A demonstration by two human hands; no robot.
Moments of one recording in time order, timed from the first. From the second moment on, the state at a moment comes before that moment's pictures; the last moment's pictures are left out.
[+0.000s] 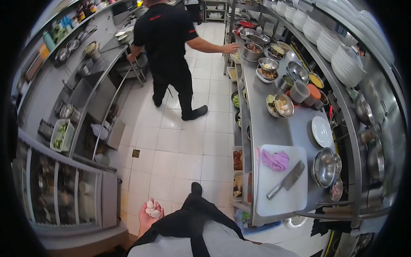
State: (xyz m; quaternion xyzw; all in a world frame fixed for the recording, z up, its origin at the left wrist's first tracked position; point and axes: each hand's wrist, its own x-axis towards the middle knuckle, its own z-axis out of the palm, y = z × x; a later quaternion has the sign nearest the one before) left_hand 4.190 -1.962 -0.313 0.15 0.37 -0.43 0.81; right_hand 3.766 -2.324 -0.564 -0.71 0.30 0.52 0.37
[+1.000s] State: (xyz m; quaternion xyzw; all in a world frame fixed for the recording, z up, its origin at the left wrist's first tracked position) left_hand 4.797 -2.482 -0.272 0.24 0.04 -0.70 0.67; right_hand 4.143 -2.410 -0.480 -0.60 0.53 0.37 0.48
